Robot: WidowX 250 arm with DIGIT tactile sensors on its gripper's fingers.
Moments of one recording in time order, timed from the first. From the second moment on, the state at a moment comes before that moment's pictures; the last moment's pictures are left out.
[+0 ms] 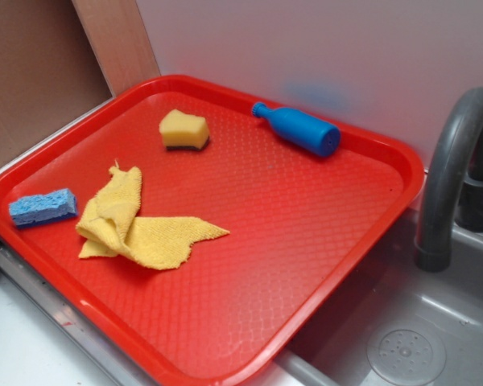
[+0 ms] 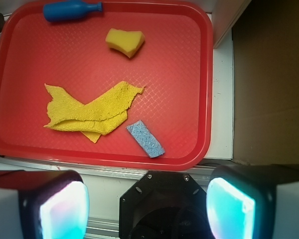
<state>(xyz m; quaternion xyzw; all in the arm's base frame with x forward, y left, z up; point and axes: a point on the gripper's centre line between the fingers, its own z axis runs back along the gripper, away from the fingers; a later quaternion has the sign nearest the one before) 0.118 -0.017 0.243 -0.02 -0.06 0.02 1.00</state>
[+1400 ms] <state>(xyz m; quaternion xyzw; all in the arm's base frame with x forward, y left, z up) 0.272 -0.035 0.136 0.01 -0.10 -0.40 0.91</state>
